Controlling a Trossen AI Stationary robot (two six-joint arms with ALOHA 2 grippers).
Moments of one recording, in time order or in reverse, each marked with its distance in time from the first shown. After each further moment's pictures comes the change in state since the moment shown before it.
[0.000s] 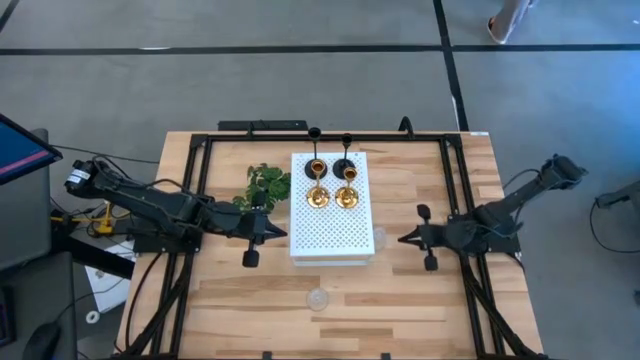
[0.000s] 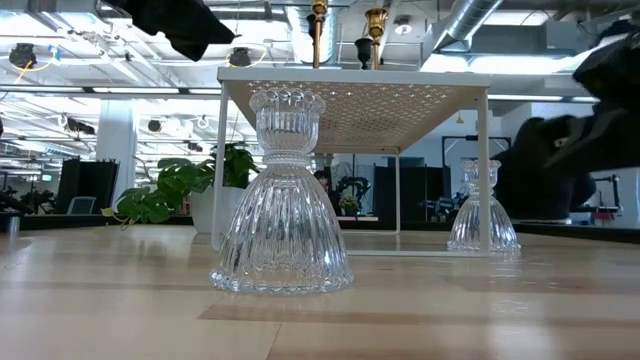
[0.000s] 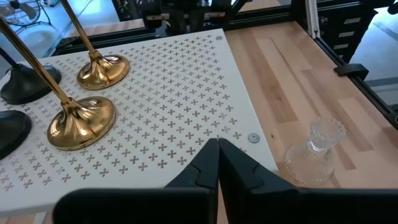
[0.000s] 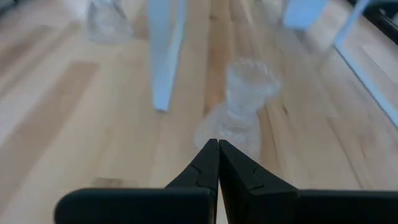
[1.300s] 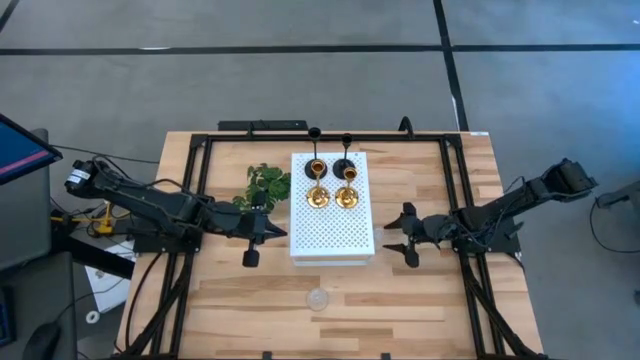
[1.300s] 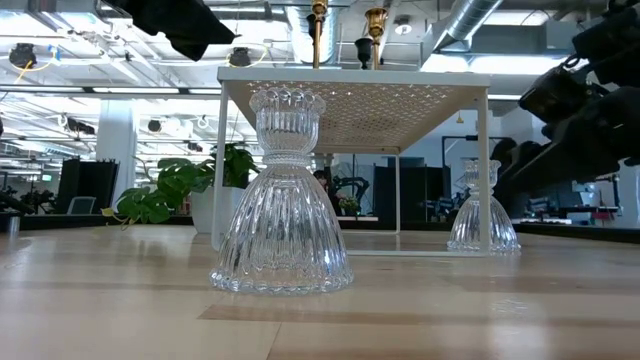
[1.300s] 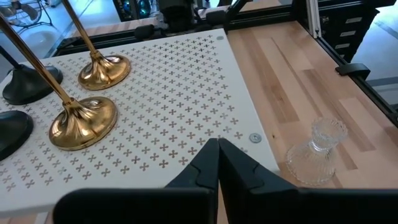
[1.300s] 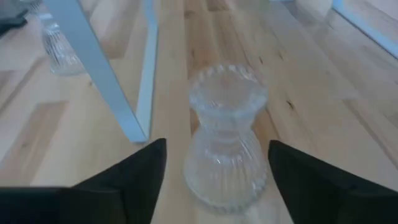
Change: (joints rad) left arm 0.000 0.000 0.000 0.000 -0.004 0.003; right arm -0.249 0.501 -0.001 0.535 -0.211 0.110
